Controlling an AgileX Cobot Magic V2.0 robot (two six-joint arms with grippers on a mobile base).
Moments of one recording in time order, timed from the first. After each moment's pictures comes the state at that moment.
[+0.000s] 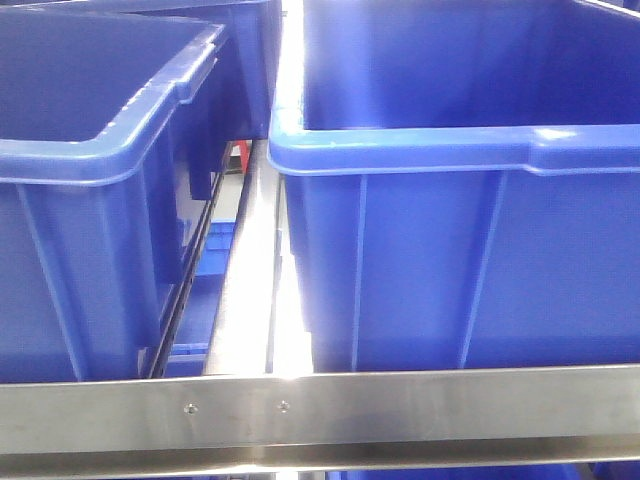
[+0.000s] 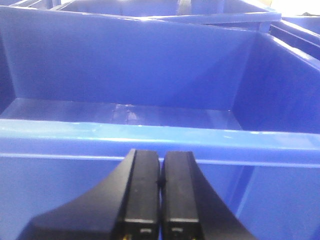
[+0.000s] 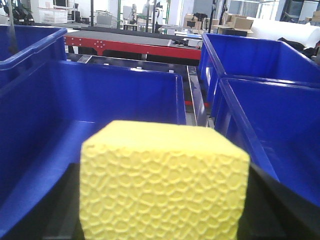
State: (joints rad) left arm -0.08 -0.01 0.00 0.13 0.08 -0.20; right arm 0.21 0.11 -0.48 -0.33 0.43 0.23
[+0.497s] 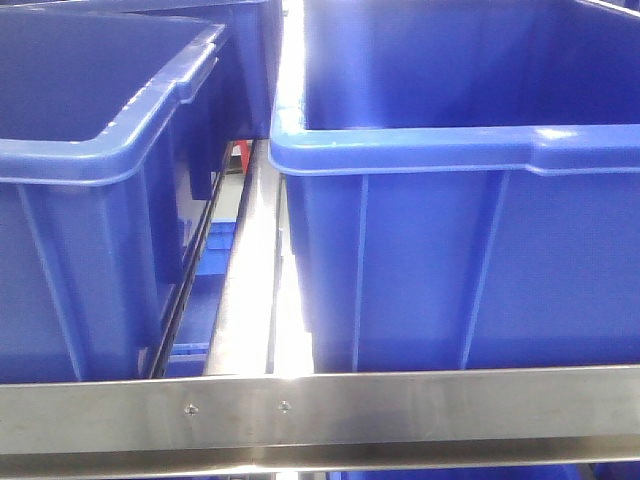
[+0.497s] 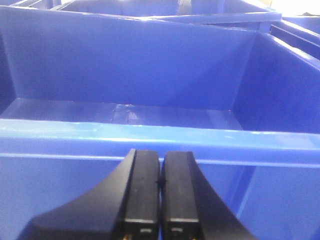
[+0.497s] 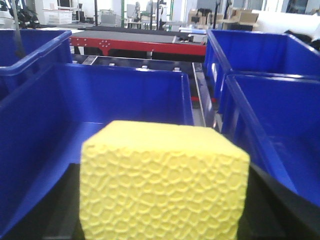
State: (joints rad) left arm -0.08 -0.01 0.00 0.13 0.08 -0.20; right arm 0.21 0.15 -0.52 -0.28 0.45 0.23
